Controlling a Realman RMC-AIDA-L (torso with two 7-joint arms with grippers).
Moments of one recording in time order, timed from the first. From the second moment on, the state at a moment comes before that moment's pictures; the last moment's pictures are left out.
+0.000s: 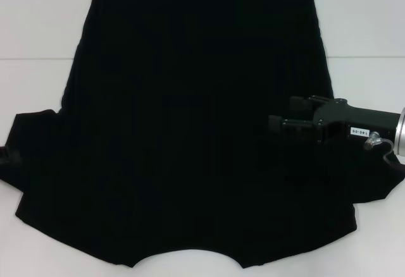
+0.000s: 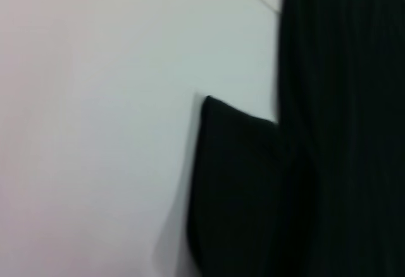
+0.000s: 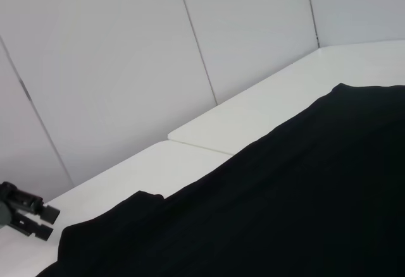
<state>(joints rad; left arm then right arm) -0.55 -1.97 0.18 0.87 2.69 1.46 -2.45 0.64 2.08 -0.62 -0.56 -1.99 -1.33 1.48</state>
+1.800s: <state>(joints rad) -0.60 -1.98 0.33 0.79 2.68 1.27 -2.37 0.64 2.08 -0.60 -0.56 -1.99 -1.33 1.49</state>
